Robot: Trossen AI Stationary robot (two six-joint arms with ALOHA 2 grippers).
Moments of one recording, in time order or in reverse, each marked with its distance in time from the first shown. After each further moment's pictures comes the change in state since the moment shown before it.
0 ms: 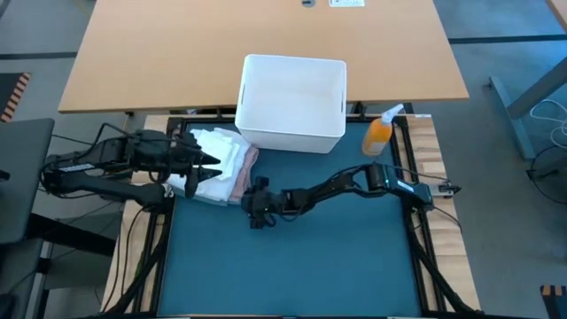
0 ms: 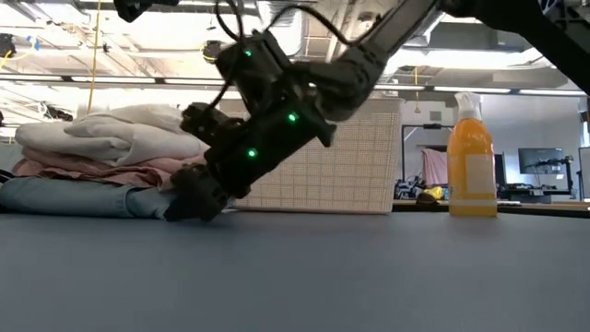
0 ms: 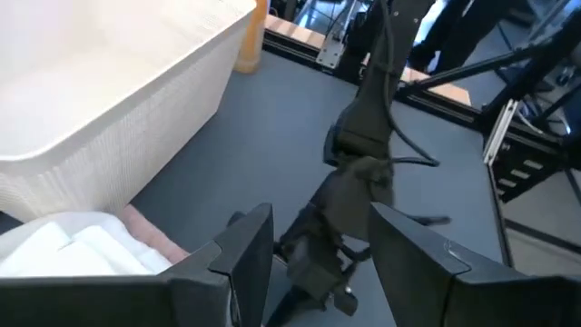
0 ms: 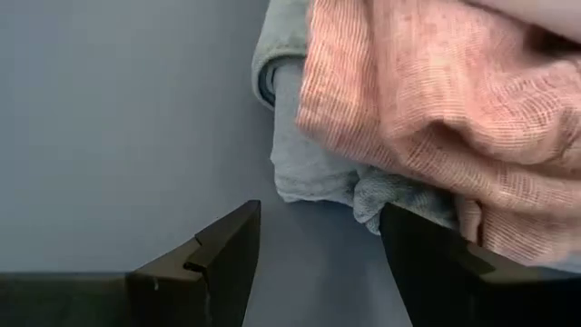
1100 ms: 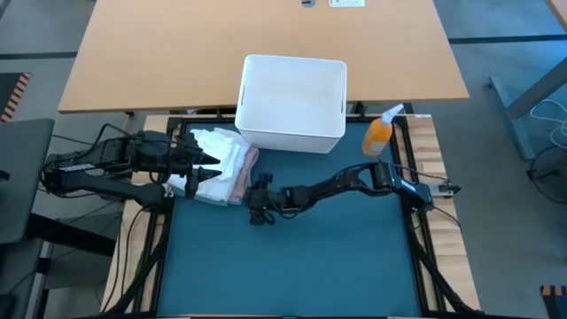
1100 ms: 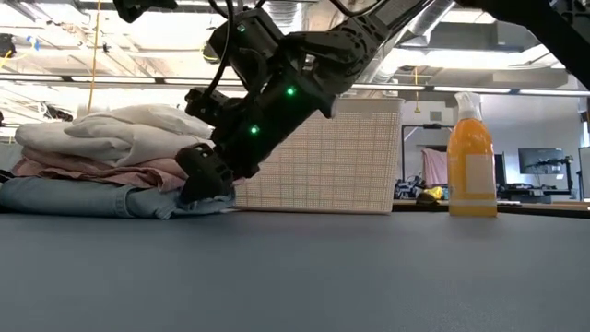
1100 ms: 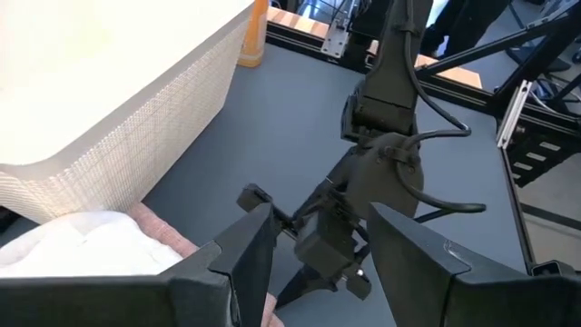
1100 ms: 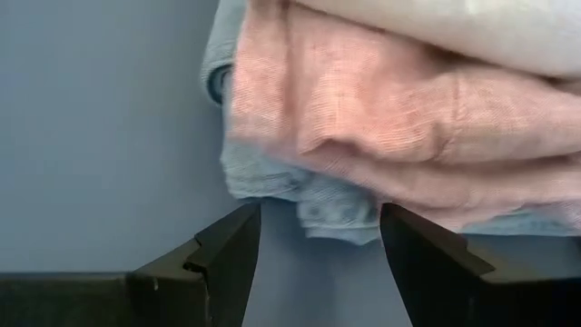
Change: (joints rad) left arm -0.010 0.006 0.000 -0.023 -0.019 0.049; right arm 0.015 -0.064 0.056 -0.214 0.105 0.070
